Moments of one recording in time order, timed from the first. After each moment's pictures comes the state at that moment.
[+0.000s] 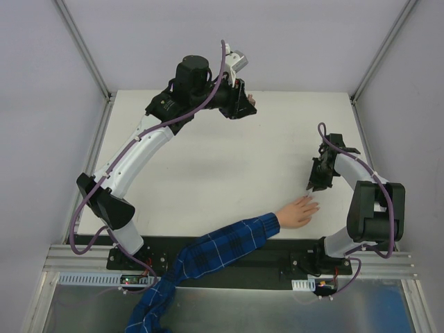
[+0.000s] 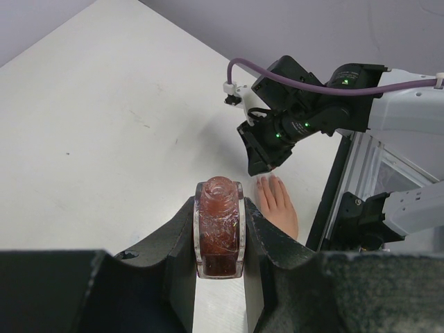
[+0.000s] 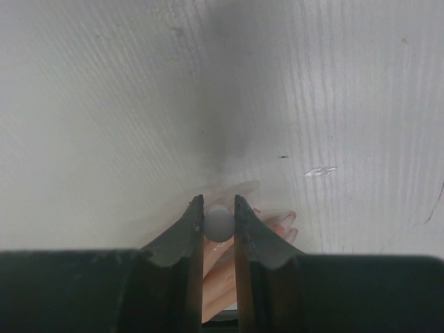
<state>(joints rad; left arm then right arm) -0.64 1.69 1.94 -0.53 0.55 -0.20 -0.04 1.53 0.93 -0.73 -0.04 0.25</state>
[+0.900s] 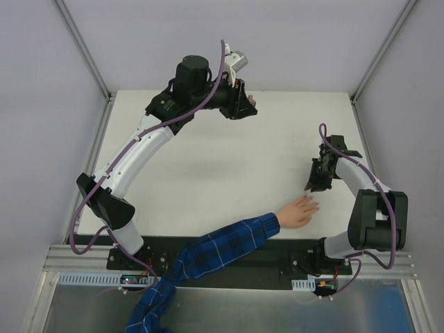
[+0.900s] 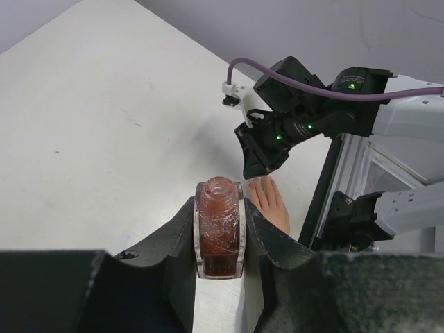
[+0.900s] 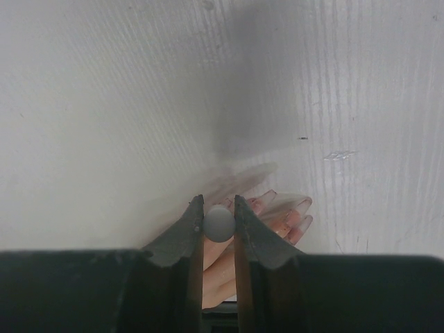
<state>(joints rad) -0.64 1.69 1.94 -0.53 0.57 -0.22 -0.03 1.46 0.90 -0.74 -0.09 0.25</state>
